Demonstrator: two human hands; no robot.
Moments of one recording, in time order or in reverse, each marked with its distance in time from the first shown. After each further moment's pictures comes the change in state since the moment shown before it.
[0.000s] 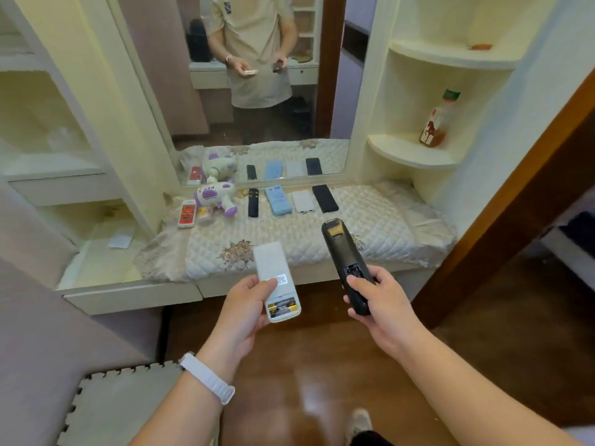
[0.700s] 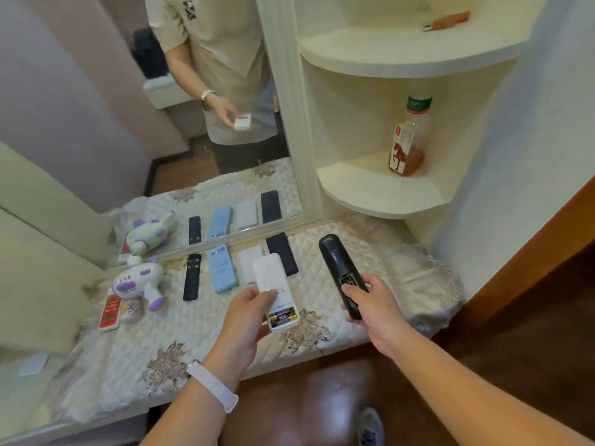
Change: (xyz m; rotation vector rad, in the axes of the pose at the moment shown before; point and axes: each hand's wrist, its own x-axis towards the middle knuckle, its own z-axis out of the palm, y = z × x) left_hand 0.259 0.066 0.242 0.224 0.107 -0.063; right_hand 0.327 -0.085 -0.145 0.055 0.067 0.102
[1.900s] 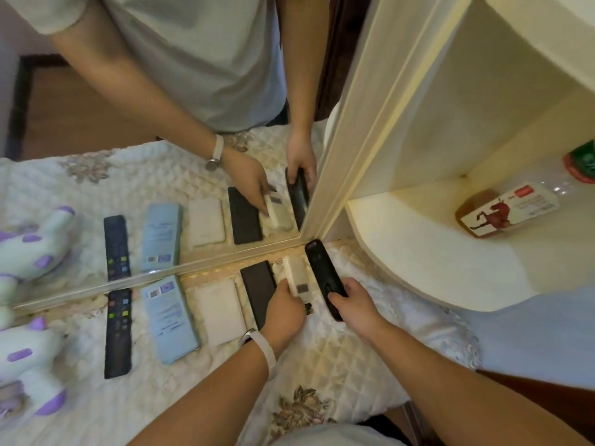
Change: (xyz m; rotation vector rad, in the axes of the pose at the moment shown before) left_hand 0.278 -0.010 0.081 0.460 -0.239 -0.033; right_hand 0.242 0.000 0.060 -0.640 0.120 0.187
